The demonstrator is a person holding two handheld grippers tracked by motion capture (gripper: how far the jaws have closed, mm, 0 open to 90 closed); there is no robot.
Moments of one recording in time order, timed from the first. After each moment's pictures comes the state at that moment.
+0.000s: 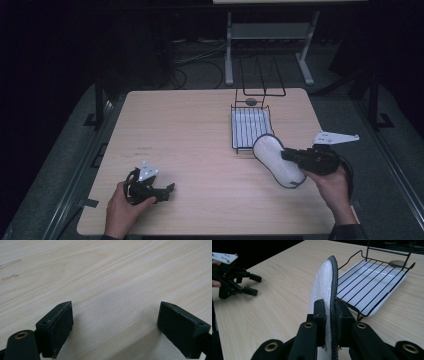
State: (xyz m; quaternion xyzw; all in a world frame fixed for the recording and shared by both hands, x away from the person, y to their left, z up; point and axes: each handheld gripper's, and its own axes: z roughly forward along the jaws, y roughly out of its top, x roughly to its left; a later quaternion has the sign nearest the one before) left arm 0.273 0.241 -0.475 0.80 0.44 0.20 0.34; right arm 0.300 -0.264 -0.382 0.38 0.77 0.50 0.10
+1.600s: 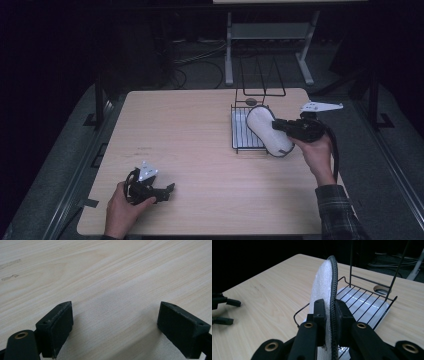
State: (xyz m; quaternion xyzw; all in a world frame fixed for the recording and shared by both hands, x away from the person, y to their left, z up) left arm 0.273 0.241 -0.475 0.80 0.44 0.20 0.34; right arm 0.381 -0.247 -0.363 0.39 0.76 0.51 0.12
